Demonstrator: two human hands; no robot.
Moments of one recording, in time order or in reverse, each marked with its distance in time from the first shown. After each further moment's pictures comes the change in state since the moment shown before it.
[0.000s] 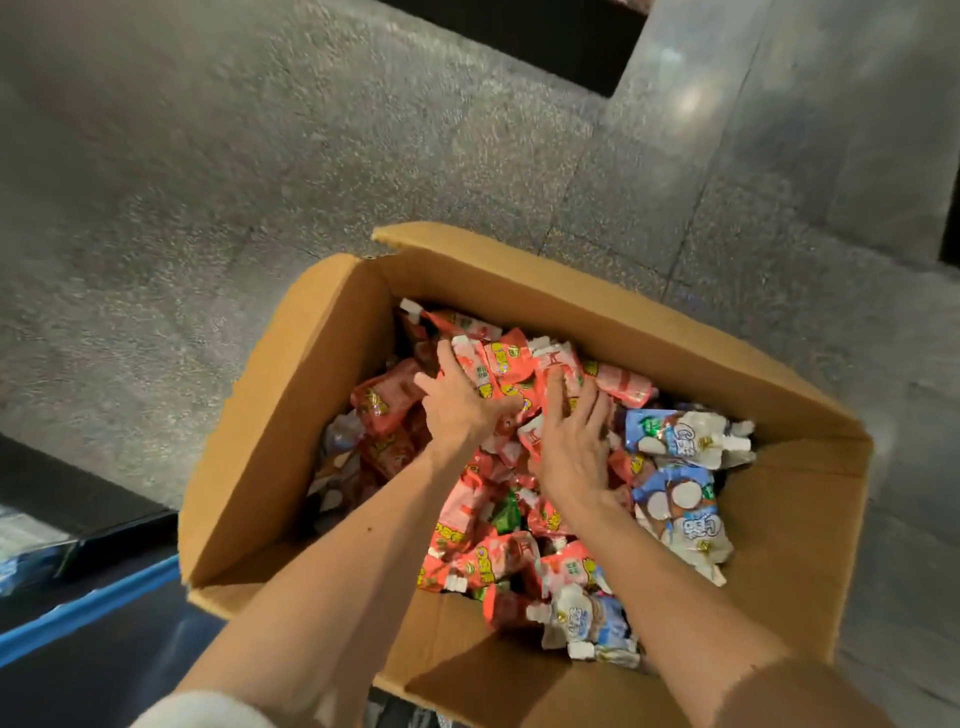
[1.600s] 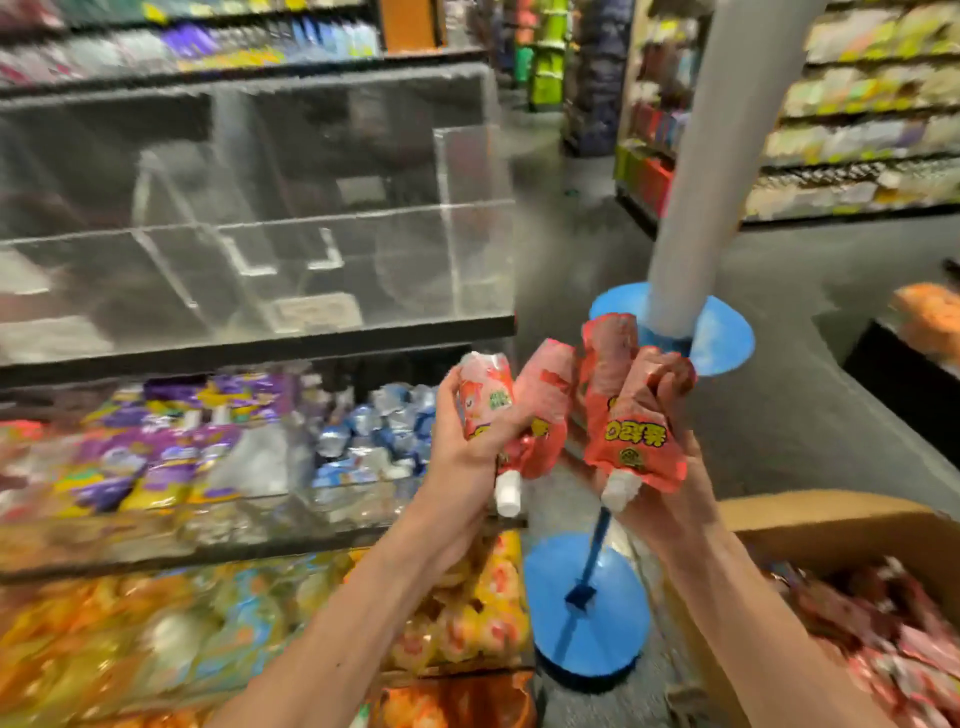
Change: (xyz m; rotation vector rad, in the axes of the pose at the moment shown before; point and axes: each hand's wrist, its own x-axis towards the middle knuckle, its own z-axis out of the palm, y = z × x) left_hand -0.560 -0.339 -0.287 -1.440 0.900 0.476; right_hand -0.481 -0.273 -0.162 1.803 -1.451 -0.923
